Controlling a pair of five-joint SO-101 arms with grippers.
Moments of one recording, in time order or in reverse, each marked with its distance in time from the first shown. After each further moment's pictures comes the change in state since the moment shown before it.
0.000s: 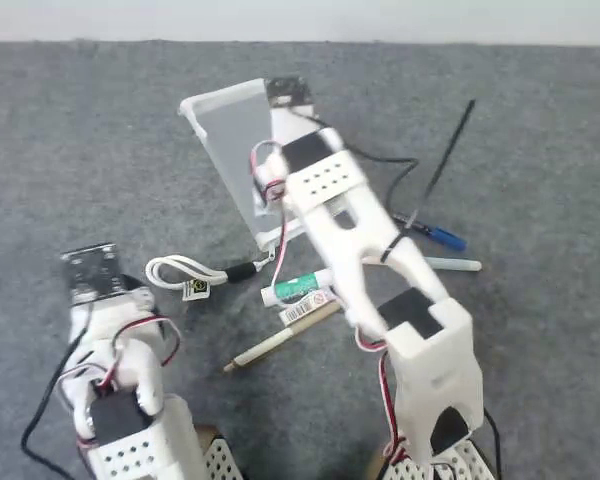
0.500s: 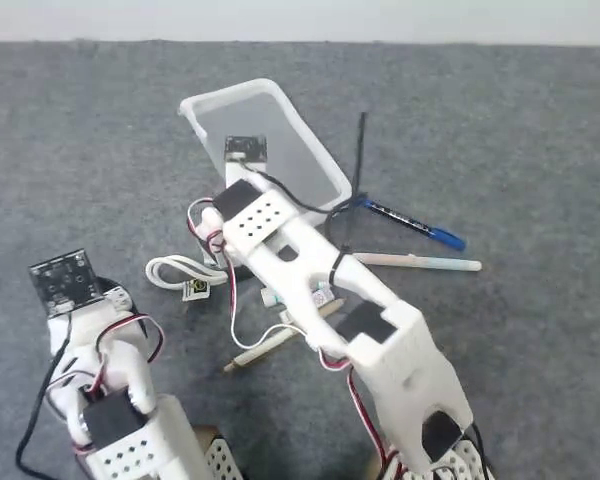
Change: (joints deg) left arm -7.5 0.0 0.0 -3.3 0.0; right arm -11.3 8.7 -0.6 0.5 -19.3
